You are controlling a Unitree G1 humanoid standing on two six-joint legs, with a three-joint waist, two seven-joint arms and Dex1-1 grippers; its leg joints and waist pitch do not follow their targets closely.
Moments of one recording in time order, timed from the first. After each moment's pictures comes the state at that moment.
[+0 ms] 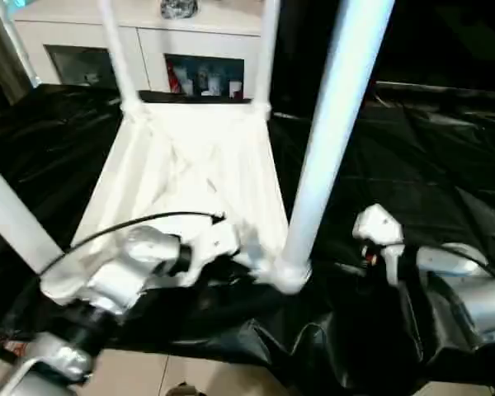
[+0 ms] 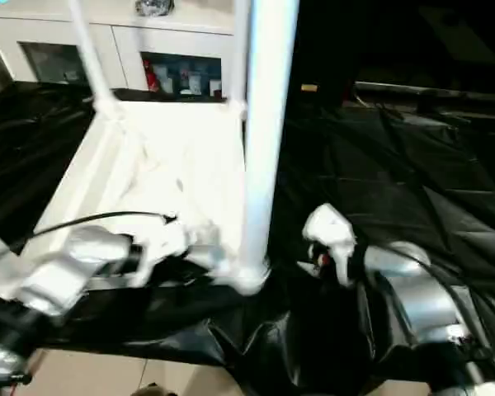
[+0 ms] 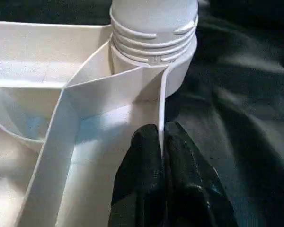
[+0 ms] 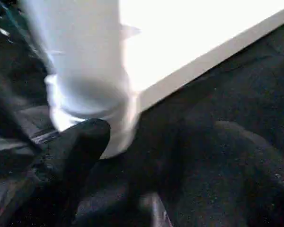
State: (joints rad) left arm -0.49 0.38 -0.41 0.31 -0.07 0.29 -1.05; right arm -0.27 -0.54 0.11 0.16 0.16 0.28 0.99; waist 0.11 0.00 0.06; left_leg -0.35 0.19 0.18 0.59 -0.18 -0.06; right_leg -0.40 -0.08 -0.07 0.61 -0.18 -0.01
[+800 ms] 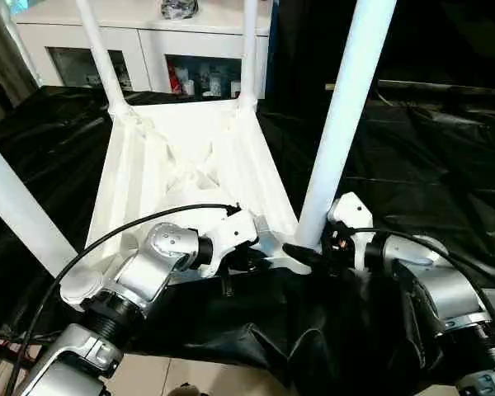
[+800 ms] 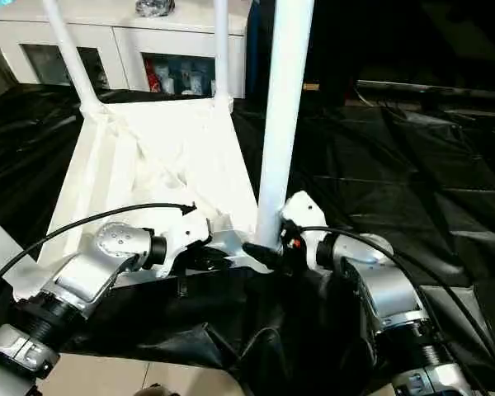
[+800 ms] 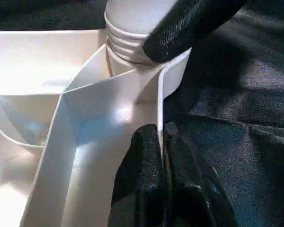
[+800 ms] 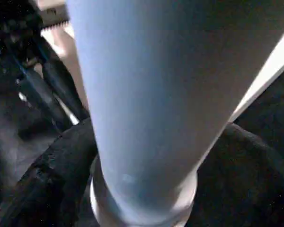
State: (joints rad) left arm -0.52 0.34 -0.41 0.38 -0.02 0.23 -1.02; right arm -0.35 -0.41 0.17 0.25 0.14 0.25 0.91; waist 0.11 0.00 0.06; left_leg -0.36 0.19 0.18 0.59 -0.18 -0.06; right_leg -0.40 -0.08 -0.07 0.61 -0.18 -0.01
